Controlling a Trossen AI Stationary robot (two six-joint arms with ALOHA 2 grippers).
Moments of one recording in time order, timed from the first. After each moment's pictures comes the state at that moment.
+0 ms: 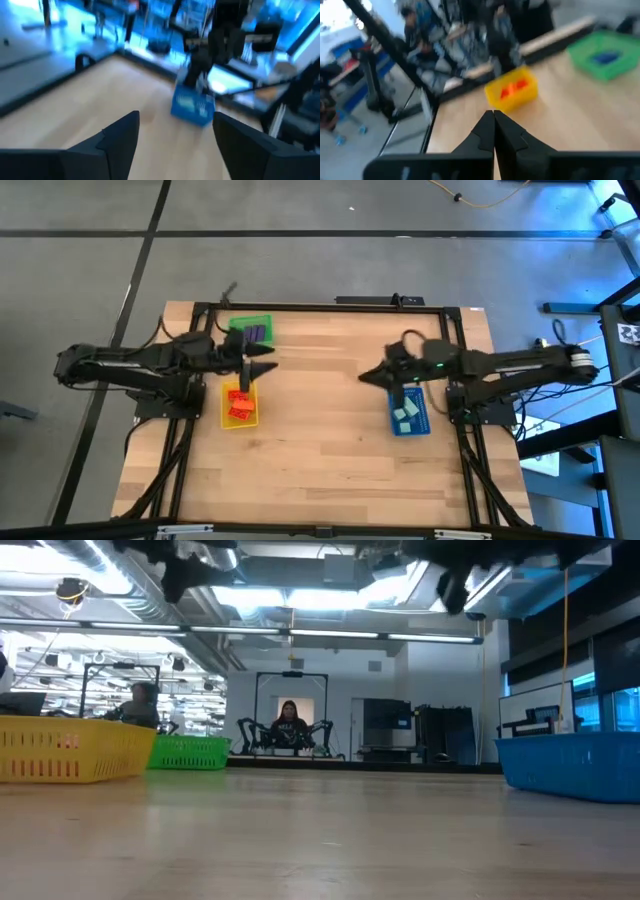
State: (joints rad) left arm 0.05 0.75 0.65 -0.05 -0.17 -0.39; right arm -0.01 1.04 0.69 0.16 -0.12 0.46
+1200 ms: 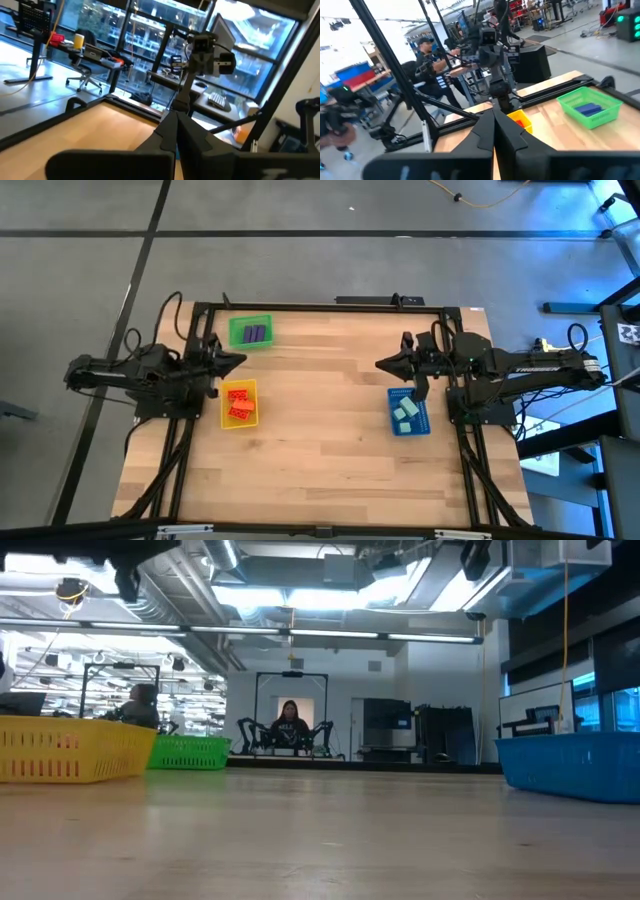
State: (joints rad) left arm -0.06 0.27 0.36 0.10 -0.29 -0.31; right arm -0.01 0.83 0.69 0.15 -0.04 0.38
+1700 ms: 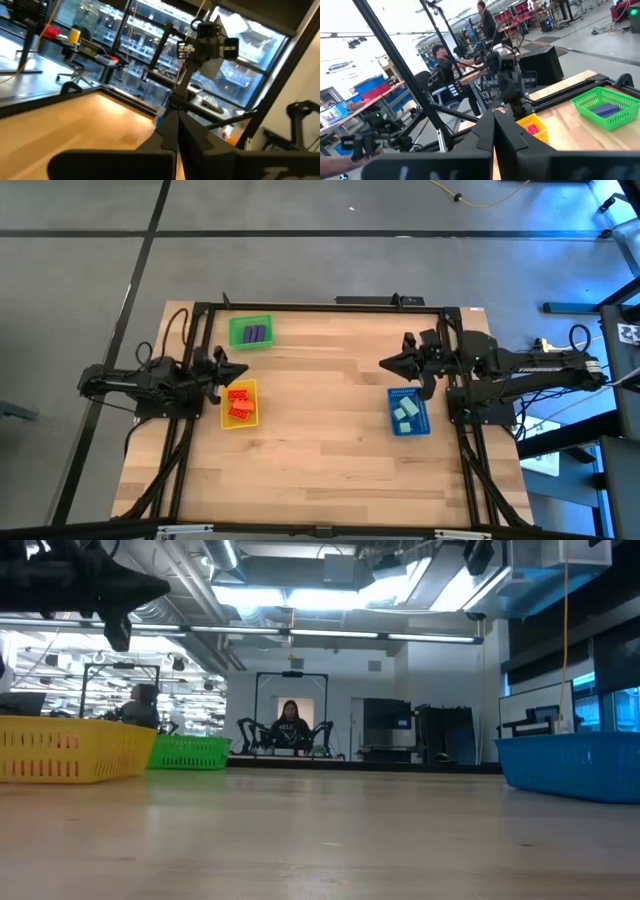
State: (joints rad) left arm -0.06 0.00 0.06 0.19 -0.28 -0.39; right arm -0.01 0.80 0.69 0.17 -0.07 0.47
